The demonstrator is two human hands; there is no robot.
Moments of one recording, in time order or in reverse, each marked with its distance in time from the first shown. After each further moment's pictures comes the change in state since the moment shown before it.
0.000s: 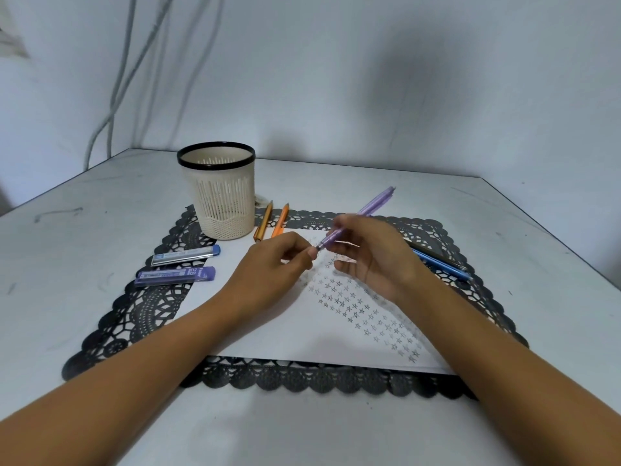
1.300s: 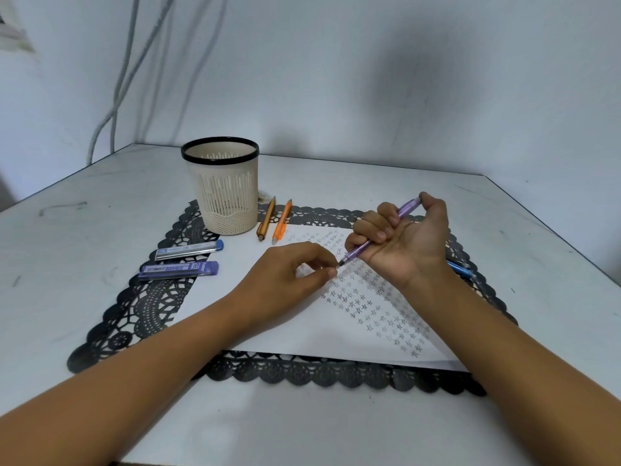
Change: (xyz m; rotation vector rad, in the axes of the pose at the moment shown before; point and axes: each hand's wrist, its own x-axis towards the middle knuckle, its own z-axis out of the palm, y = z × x) left_hand -0.009 0.001 0.006 0.021 -0.090 0.152; right_hand -0.001 -0.010 -0.011 0.733 -0.001 0.007
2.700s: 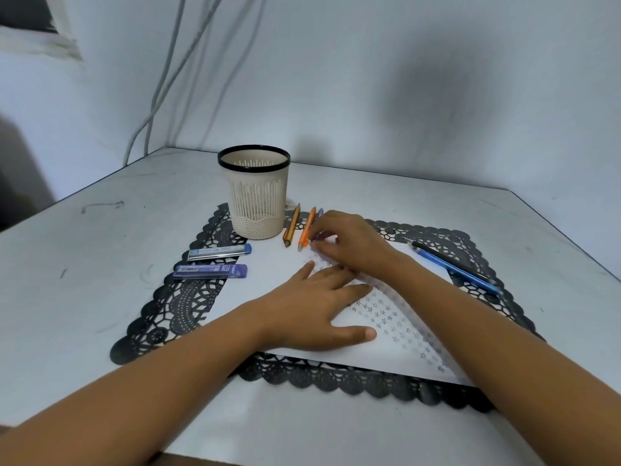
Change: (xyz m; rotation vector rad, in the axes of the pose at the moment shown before) left_hand -0.008 -0.010 0.000 0.598 -0.517 0.081; right_hand 0.065 0.043 0.006 -2.054 -0.491 -0.589
